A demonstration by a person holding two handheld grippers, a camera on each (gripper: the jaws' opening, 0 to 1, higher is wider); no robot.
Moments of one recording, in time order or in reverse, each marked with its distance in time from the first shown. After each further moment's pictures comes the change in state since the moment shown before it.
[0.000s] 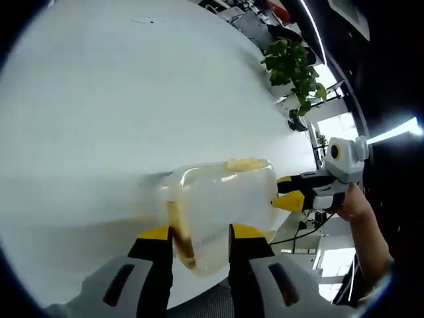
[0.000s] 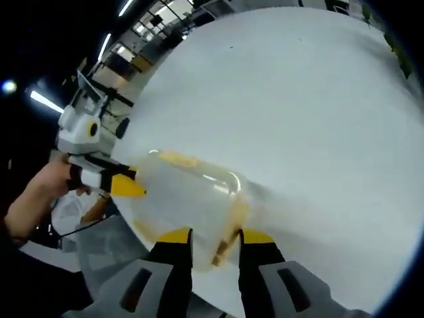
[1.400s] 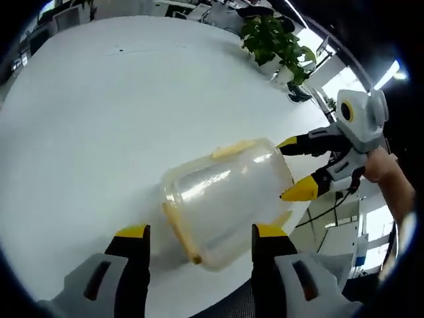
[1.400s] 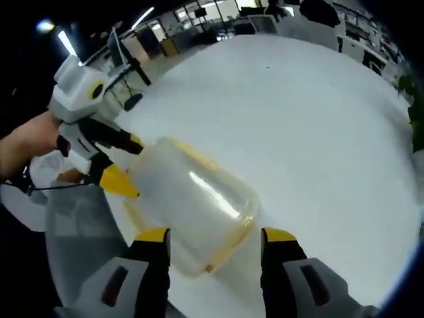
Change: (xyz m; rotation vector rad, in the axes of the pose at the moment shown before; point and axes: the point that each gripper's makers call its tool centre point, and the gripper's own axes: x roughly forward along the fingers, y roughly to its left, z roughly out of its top) left arm -0.007 -0.002 -0.004 0.340 -0.011 0.179; right arm 0.004 0.007 0.009 -0.388 -0.033 -0.102
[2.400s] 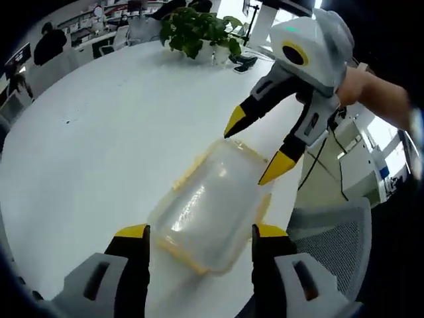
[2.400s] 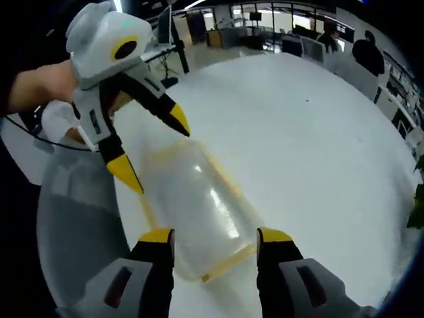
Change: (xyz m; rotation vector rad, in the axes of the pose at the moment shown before) left arm -0.012 -0.025 0.029 0.494 -0.031 -0.037; right arm -0.006 0.015 0.022 -0.309 0.004 0.049
